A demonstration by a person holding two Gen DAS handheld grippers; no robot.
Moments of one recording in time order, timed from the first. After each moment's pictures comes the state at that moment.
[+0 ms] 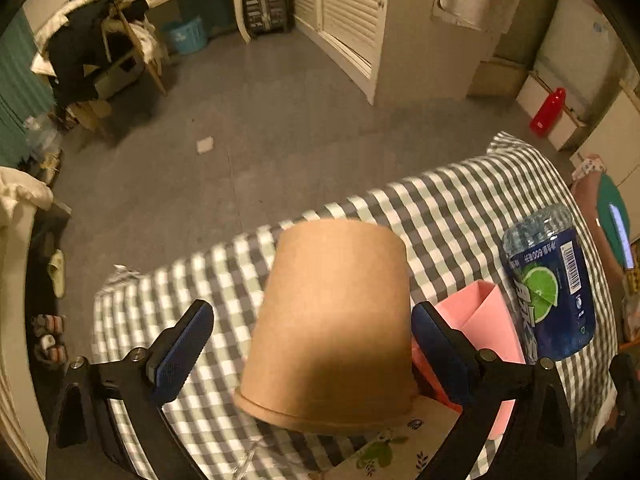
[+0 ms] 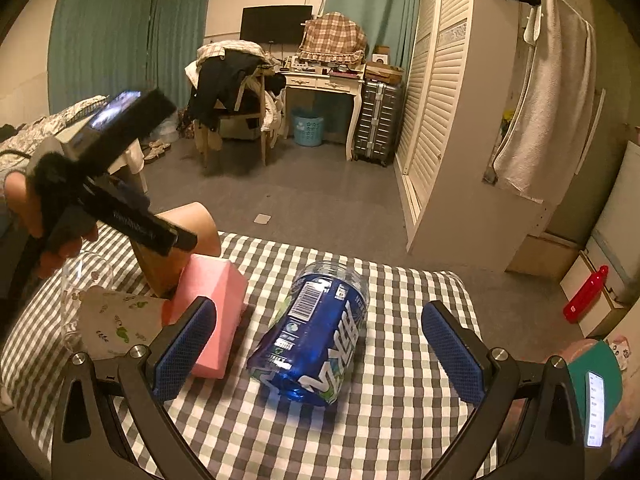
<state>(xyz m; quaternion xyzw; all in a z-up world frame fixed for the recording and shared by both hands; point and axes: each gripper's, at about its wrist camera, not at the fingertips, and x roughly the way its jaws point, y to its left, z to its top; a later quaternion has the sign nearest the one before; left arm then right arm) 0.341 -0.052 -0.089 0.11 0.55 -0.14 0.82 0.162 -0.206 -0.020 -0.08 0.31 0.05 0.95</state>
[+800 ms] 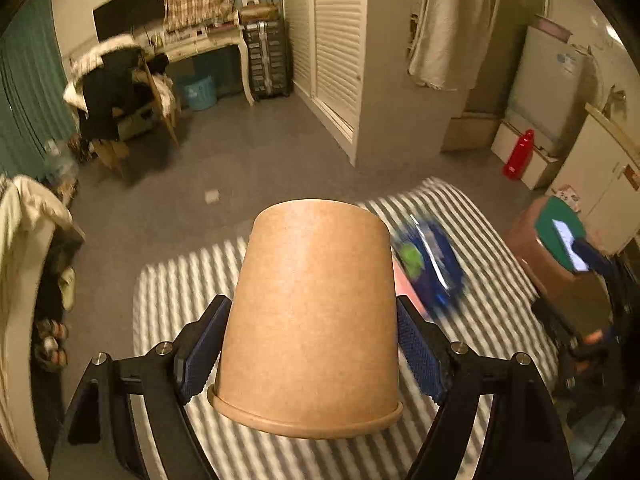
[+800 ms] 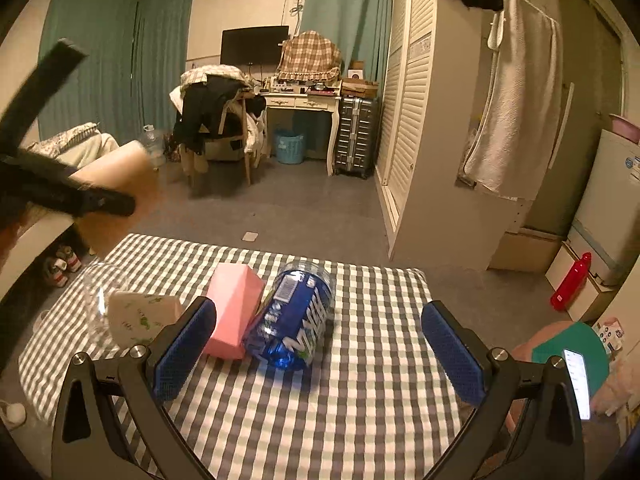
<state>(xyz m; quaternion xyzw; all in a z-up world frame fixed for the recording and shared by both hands) 0.186 -0.056 0.026 0.08 0.45 -0.15 0.88 0.084 -0.227 0.022 -0.05 0.28 0.02 0.96</state>
